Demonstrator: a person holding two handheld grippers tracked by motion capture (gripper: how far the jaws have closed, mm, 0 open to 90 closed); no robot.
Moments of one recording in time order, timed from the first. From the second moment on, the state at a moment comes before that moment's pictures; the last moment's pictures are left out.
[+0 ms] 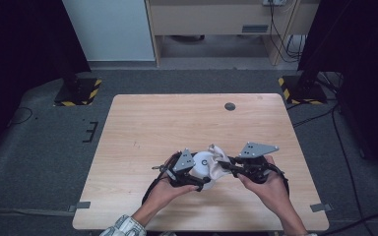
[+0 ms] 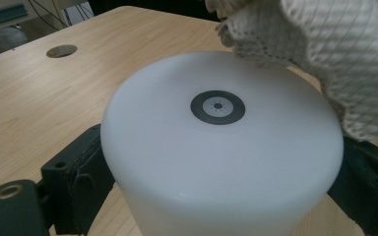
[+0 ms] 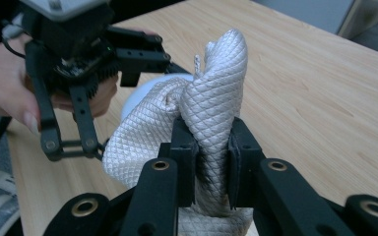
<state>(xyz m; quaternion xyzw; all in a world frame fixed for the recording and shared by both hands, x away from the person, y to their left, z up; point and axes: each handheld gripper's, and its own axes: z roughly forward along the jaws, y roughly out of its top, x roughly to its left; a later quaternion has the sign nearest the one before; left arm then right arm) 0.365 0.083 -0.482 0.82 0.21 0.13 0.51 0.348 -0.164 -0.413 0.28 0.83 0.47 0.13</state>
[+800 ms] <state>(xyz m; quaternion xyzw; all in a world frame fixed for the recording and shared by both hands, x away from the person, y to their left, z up) 0.348 0.087 -0.484 0.83 0.18 0.12 0.52 0.366 -0.162 -0.465 0.31 0.84 0.44 0.09</state>
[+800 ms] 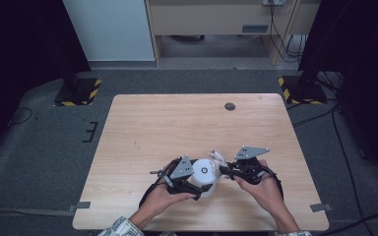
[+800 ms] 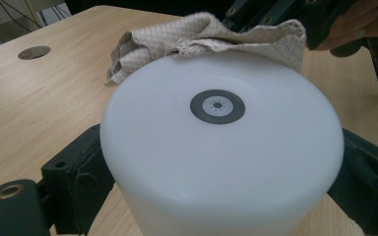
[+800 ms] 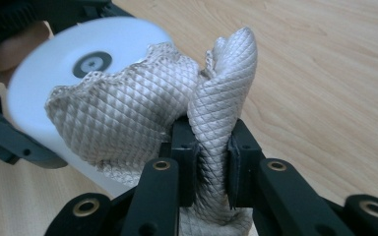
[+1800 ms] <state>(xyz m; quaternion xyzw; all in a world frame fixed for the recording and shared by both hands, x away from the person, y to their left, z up) 0.346 0.089 -0.484 0.83 0.17 0.11 0.52 0.379 -0.152 -0.495 0.32 0.85 0.41 0.06</state>
